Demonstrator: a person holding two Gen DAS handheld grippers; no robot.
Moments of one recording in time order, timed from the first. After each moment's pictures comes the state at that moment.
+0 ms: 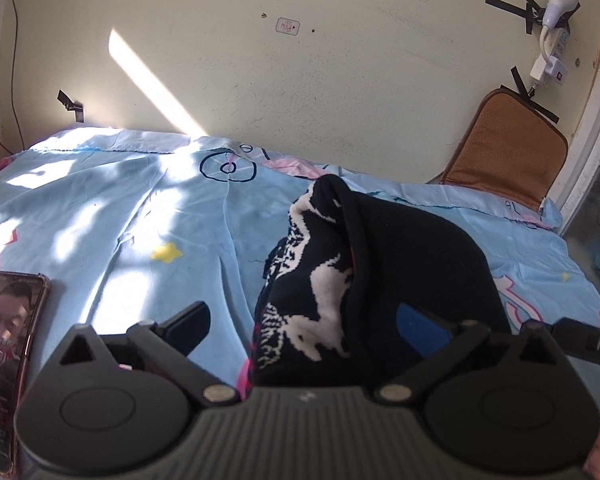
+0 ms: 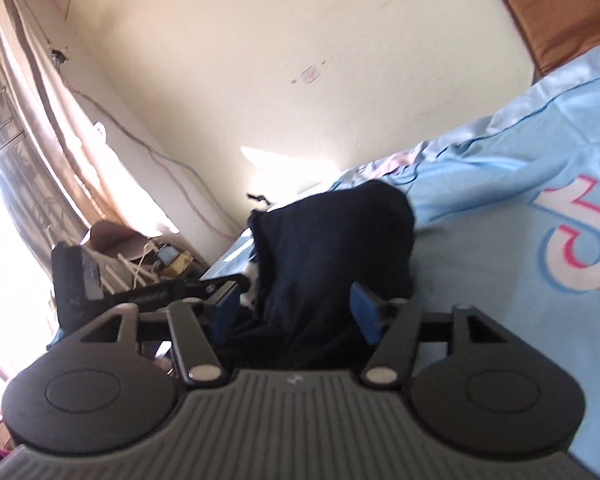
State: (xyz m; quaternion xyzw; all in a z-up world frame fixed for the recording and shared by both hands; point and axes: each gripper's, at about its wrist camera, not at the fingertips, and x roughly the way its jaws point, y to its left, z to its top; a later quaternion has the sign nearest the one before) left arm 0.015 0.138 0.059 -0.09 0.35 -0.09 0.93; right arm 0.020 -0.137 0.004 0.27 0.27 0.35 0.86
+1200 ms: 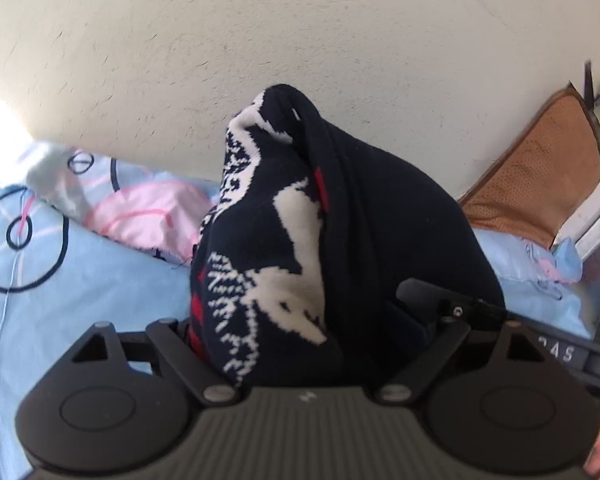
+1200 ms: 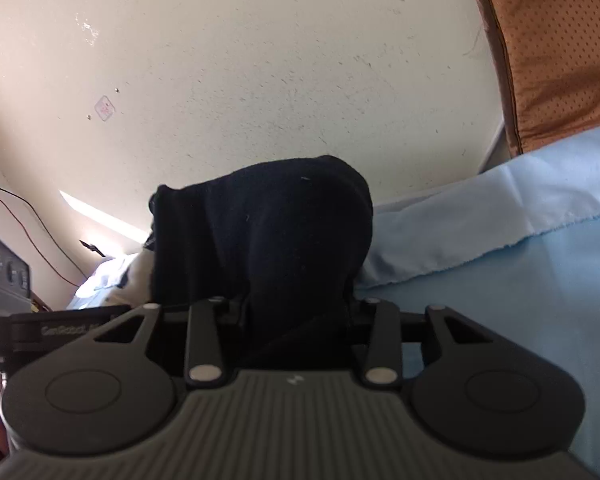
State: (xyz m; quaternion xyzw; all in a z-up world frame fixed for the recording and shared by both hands) left arm 0.269 0.046 0.004 -0.12 0.40 -0.15 0.89; right arm 0.264 -0.139 -0.025 0.21 0.32 0.23 0.90
